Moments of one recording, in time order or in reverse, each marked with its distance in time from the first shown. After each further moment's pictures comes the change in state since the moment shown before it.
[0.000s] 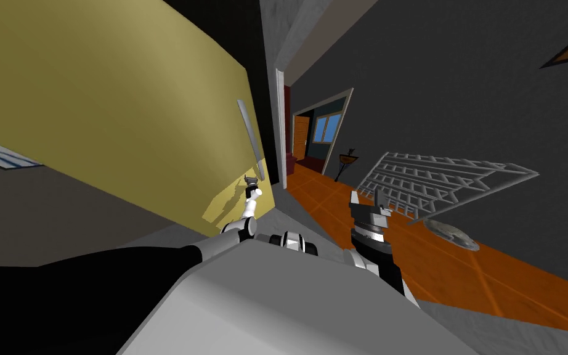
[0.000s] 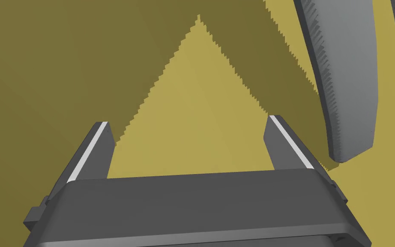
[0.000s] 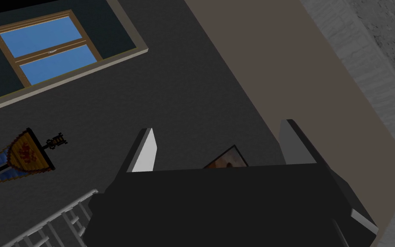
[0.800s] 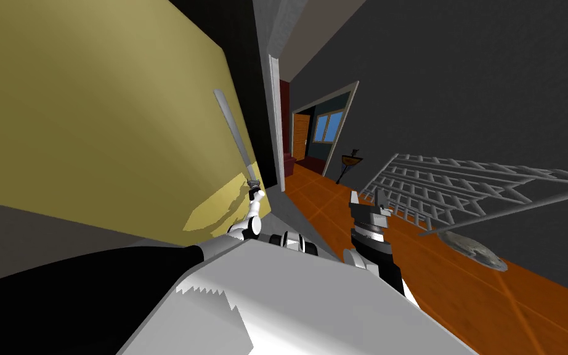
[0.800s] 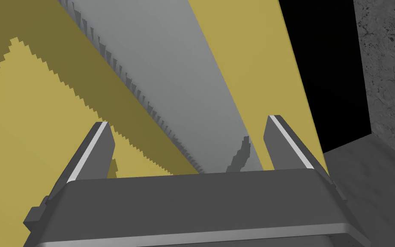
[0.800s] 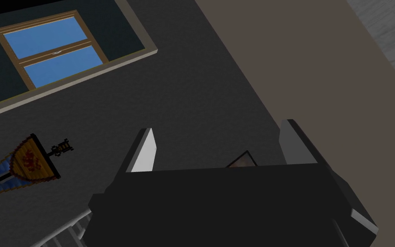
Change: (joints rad) left arm -0.030 -0.090 0.099 0.044 -0.006 -0.006 -0.029; right arm 0.000 0.000 0.000 0.000 0.000 0.000 0.000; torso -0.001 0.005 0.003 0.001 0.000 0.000
